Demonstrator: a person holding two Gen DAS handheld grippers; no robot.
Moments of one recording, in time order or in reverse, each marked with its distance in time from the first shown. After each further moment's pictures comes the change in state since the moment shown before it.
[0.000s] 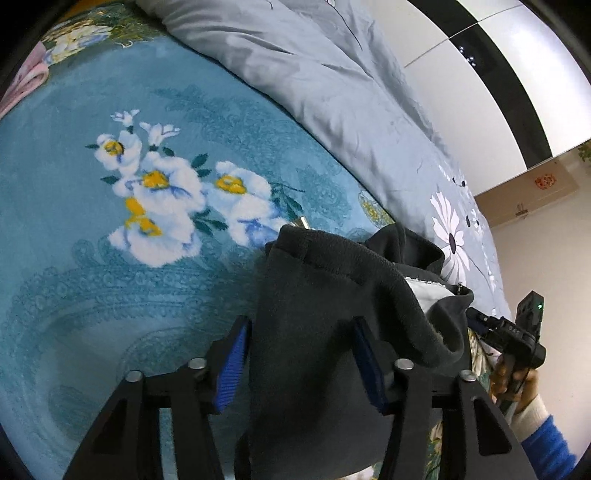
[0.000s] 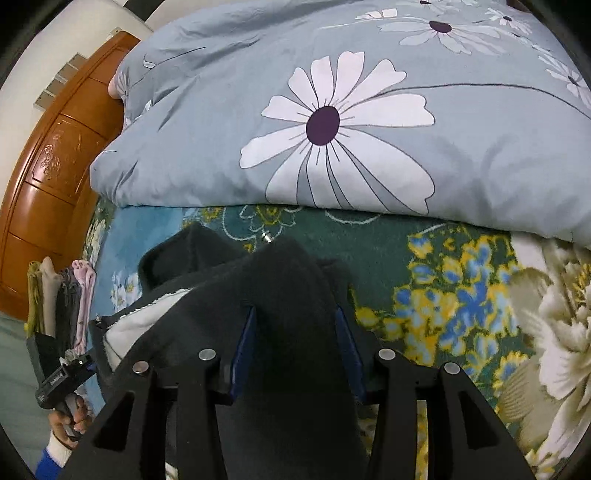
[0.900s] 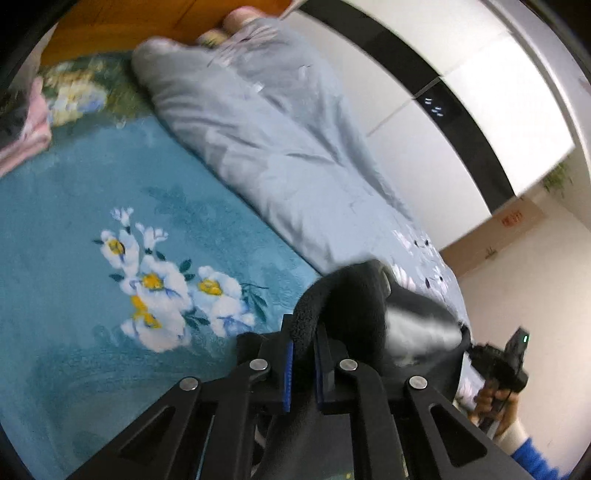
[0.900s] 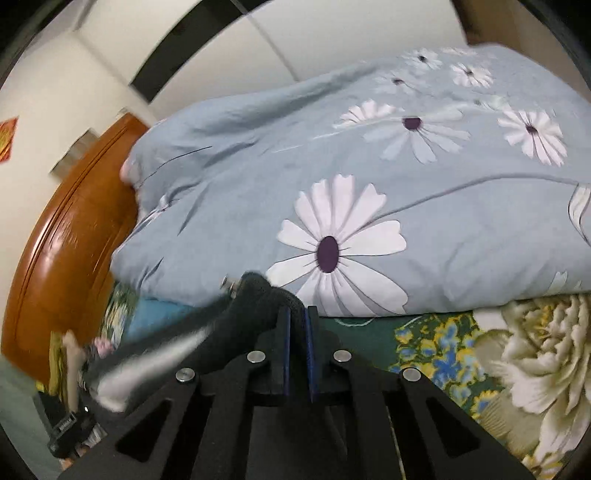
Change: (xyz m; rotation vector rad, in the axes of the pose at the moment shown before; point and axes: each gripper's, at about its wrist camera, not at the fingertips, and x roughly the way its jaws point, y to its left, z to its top) left arm -0.059 -0.006 0.036 -0.003 -0.238 -0.088; right arm -0.069 0.006 0.028 0.108 -0.310 0.024
